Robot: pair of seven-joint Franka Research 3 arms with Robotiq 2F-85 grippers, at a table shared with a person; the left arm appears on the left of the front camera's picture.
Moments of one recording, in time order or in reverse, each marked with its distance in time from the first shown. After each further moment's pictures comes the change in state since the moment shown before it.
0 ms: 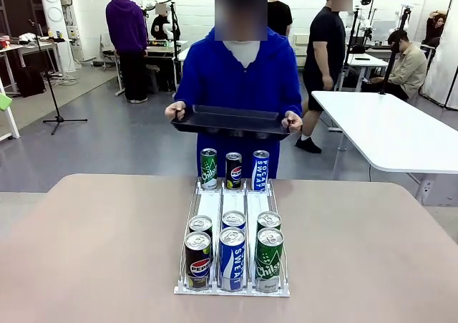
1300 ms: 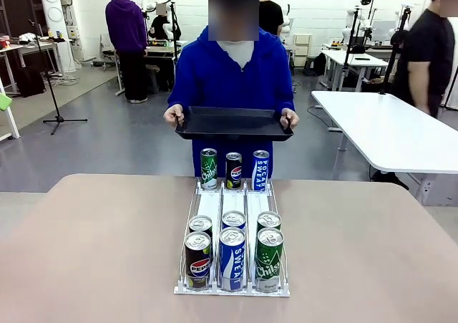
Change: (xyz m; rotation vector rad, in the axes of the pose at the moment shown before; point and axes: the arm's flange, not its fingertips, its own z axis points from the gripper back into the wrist) left arm 0.000 0.000 0.000 0.000 0.000 0.000; right arm 0.000 0.000 0.000 0.000 0.000 0.000
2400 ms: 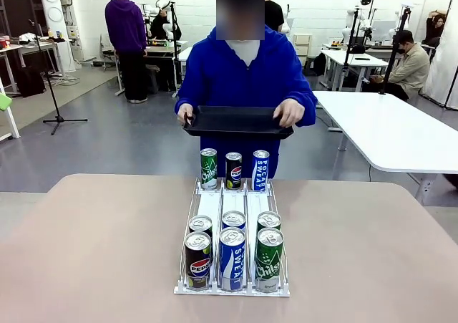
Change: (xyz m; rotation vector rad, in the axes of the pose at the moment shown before) left arm 0.000 0.000 0.000 0.000 0.000 0.000; right arm 0.000 0.000 0.000 0.000 0.000 0.000
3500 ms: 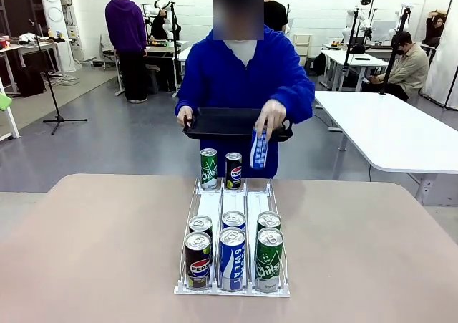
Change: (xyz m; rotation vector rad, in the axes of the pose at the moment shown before) left arm 0.000 0.000 0.000 0.000 0.000 0.000; right arm 0.000 0.000 0.000 0.000 0.000 0.000
